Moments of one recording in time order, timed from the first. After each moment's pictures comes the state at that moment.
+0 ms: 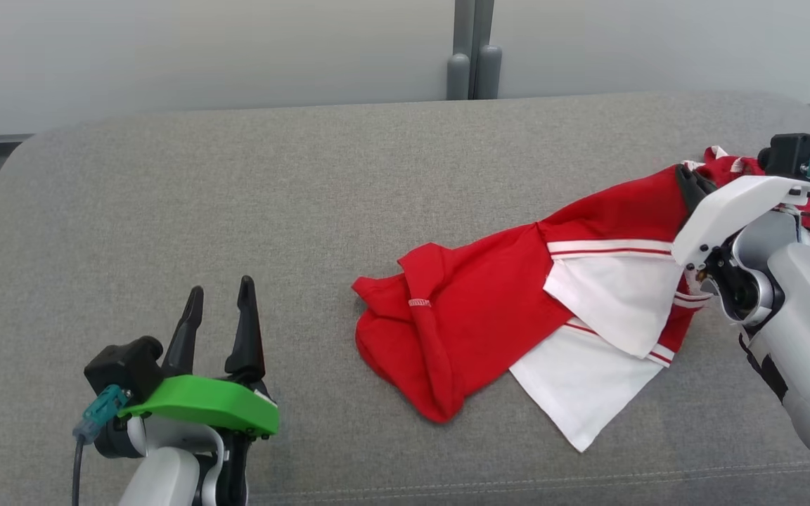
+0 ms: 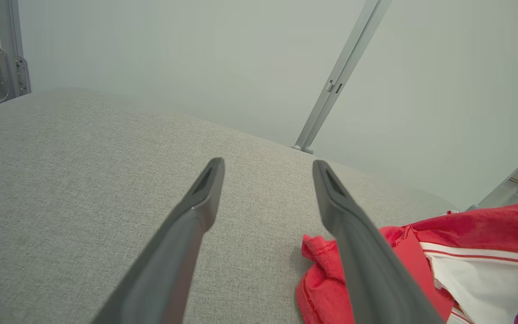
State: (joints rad) left arm -0.13 0.05 -0.28 0.19 -0.61 0.11 -0.24; right arm -0.62 -0.34 0.52 0.69 0.83 -0.07 0.02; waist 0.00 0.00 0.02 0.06
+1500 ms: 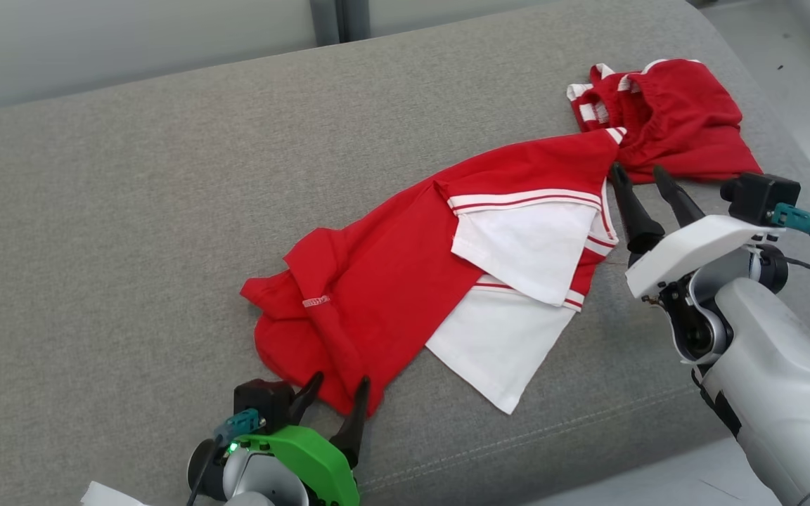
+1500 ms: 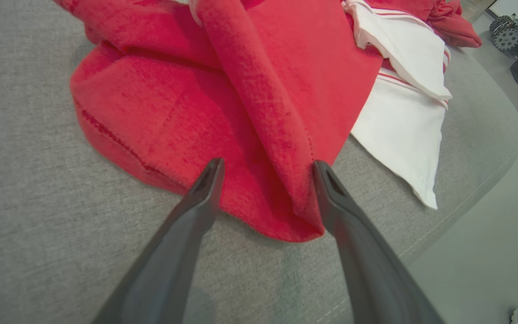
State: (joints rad) left arm -0.13 0.05 -0.56 0.36 -0.57 0.05 -0.09; right arm -0.55 -0.25 0.51 0.66 0.79 0.05 -0.25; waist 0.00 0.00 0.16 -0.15
